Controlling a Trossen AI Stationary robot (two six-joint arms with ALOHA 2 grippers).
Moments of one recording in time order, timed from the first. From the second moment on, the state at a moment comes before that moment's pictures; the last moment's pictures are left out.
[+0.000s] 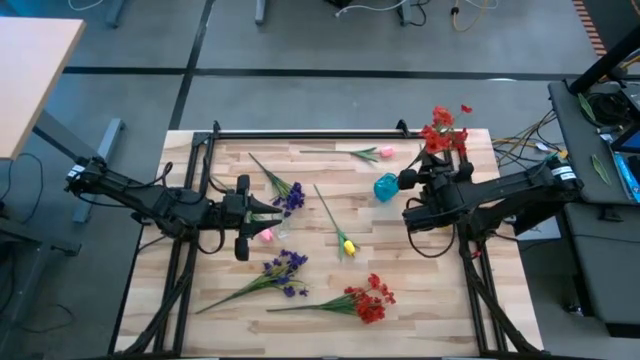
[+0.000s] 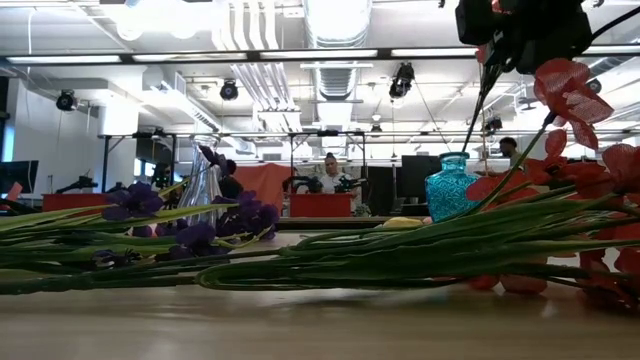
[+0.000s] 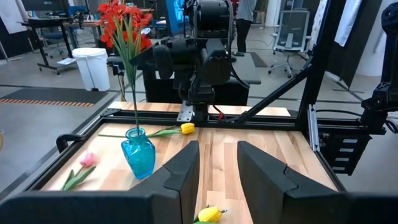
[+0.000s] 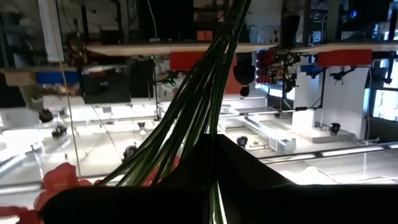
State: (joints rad) left arm -0.37 0.93 0.84 -0.03 -0.44 -0.09; right arm 0.18 1.29 1.04 -1.52 1.36 -1.32
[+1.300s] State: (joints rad) left arm -0.37 0.93 0.84 -0.05 -0.44 -0.09; right arm 0.18 1.29 1.33 -1.22 1.36 -1.33
